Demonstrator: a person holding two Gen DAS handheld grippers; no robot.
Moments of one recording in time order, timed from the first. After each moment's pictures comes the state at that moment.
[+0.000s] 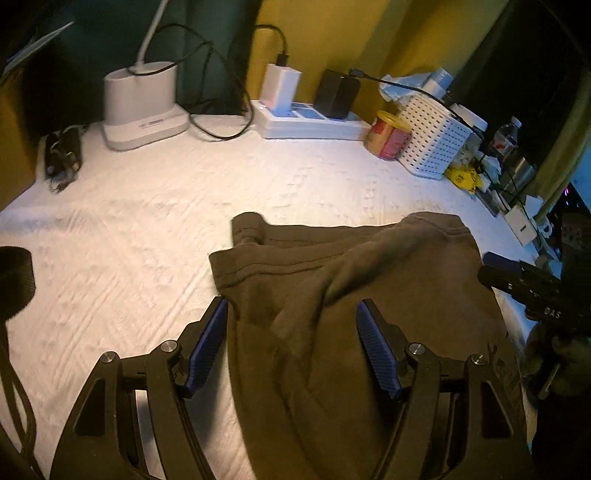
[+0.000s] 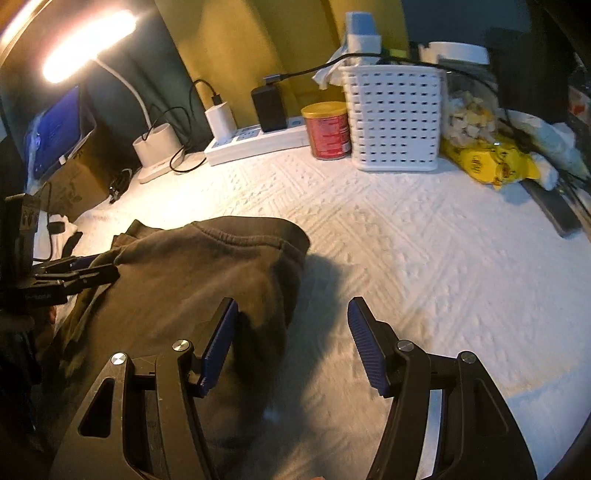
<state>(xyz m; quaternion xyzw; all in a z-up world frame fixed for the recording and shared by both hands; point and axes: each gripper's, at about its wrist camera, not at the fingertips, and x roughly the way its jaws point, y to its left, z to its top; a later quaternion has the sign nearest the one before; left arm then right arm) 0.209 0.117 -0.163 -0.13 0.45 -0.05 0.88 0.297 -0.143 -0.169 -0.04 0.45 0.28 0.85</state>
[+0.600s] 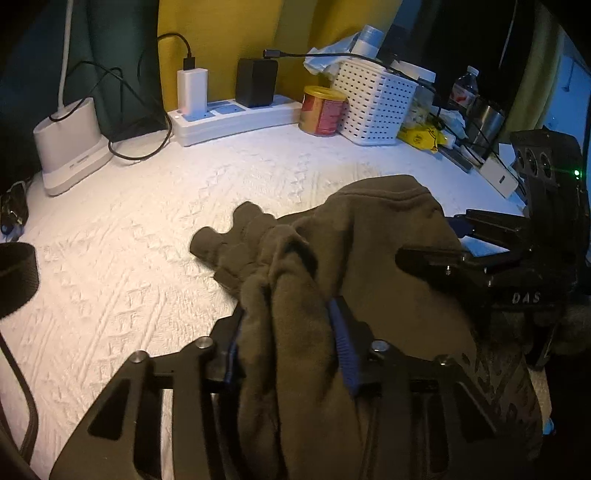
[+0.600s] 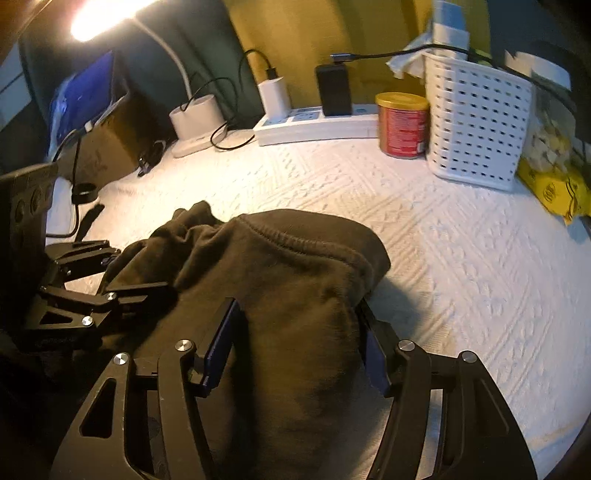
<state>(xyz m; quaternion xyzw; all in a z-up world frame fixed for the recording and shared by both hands) 0.224 0.062 -0.166 -0.05 0.45 -0.11 0.89 0.298 -0.092 -0.182 -0.08 0.45 0.34 0.82</state>
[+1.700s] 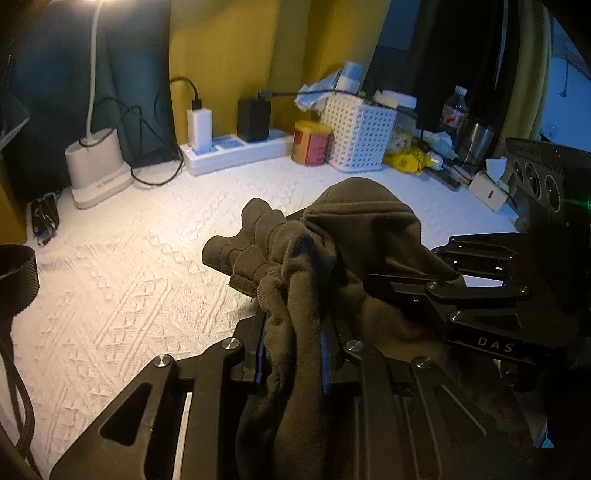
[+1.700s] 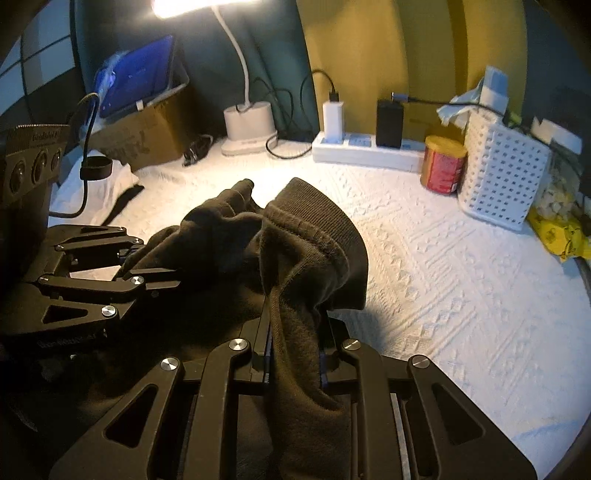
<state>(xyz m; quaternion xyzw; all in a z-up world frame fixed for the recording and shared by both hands) 0.182 0.044 -0.135 -0.05 0.39 -0.08 0.92 0.236 -0.072 -0.150 -0.12 0.40 0.38 0.83</state>
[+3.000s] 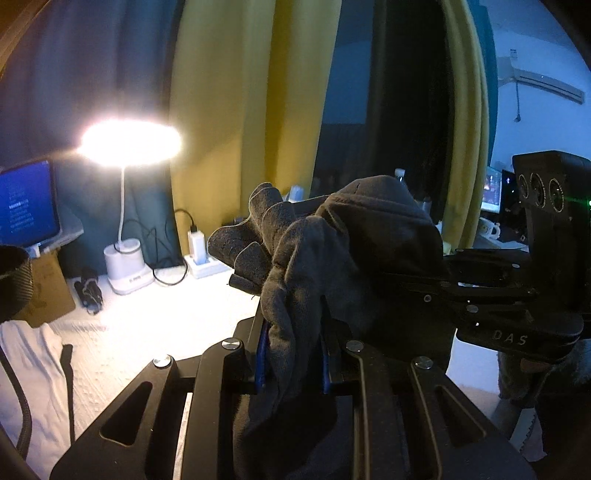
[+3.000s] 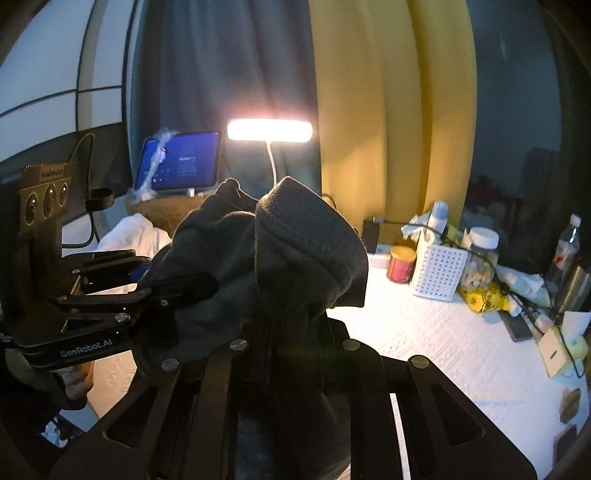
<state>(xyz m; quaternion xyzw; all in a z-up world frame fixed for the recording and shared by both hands) 0.063 0.019 -0.030 -0.03 0.21 -0.10 0.97 0.111 -0.116 -0.008 -0.11 0.25 0.36 0.89</state>
